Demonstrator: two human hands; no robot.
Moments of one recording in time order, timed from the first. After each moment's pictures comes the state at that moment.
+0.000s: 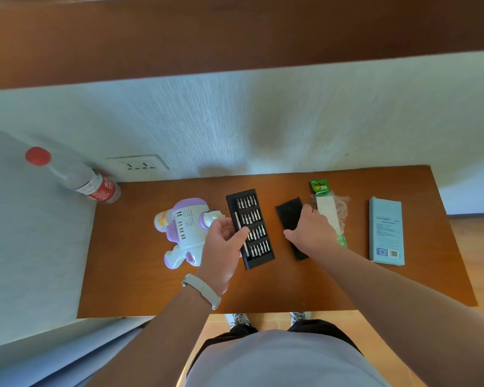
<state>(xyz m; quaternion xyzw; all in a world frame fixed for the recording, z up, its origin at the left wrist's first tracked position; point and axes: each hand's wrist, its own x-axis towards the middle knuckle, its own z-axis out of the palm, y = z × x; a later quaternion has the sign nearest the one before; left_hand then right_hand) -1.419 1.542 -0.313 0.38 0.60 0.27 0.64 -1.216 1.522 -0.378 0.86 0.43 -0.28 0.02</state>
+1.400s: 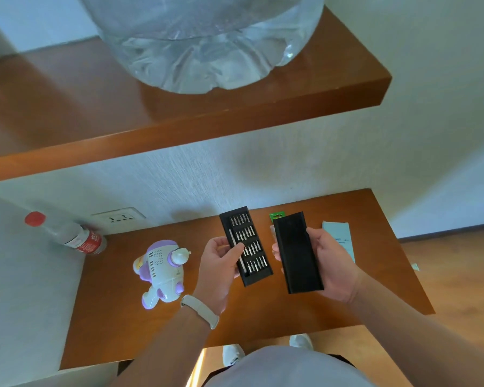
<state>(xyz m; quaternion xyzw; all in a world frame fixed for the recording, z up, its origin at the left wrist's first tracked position) -1.337 1.509 -0.261 0.42 0.57 0.29 0.64 -1.132 1.422 -0.274 0.45 0.05 -0.71 -0.54</state>
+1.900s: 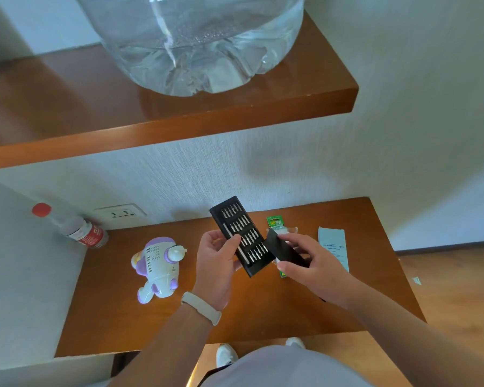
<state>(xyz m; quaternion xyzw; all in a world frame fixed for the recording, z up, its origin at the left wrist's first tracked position) -1.315 1.495 -0.239 0.38 0.54 0.38 0.64 -1.128 1.405 -0.251 0.64 0.48 -0.47 -0.36</state>
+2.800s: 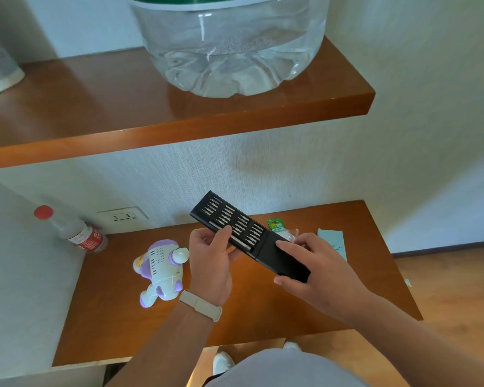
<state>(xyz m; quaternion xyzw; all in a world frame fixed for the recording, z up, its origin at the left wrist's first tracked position) -1.331 1.499 -0.210 0.31 0.51 0.47 0.65 -1.156 1.386 -0.219 0.73 0.64 -0.19 -0.18</state>
